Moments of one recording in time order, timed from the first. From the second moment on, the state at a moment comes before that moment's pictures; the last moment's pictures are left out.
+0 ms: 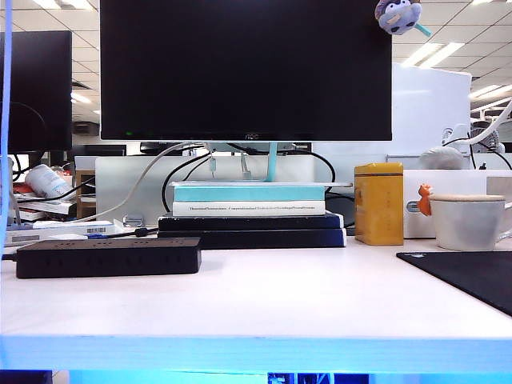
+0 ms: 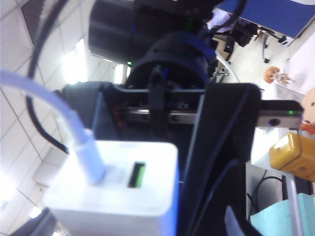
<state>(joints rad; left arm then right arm) -0.32 1.04 1.02 0.25 0.73 1.17 0.58 1.76 1.84 -0.06 -1.19 1.93</state>
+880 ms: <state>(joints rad) -0.32 1.04 1.02 0.27 0.75 1.11 0.58 1.78 1.84 -0.06 -1.19 1.93</state>
